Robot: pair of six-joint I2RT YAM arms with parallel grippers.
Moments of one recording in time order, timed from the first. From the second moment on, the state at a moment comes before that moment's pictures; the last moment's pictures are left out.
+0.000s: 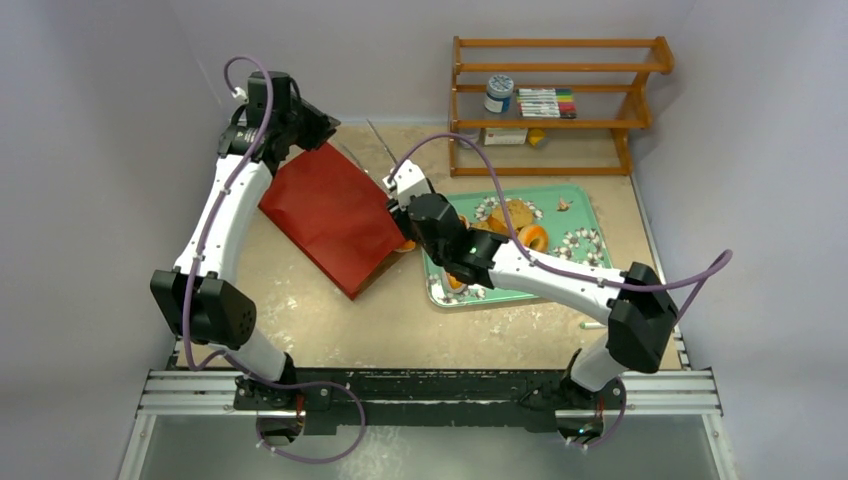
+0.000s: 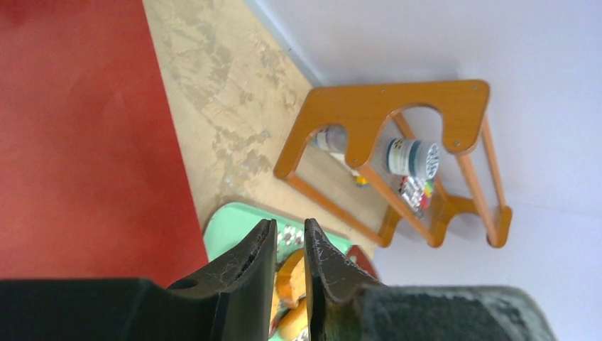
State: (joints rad) left arm -0.15 1.61 1.72 -0.67 0.03 -1.07; right arm 1.00 1.57 1.22 0.00 0.56 -0.05
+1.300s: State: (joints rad) left arm -0.03 1.60 1.47 -0.53 -0.10 -1.03; right arm 1.29 1.18 1.04 -0.71 0.45 0.68
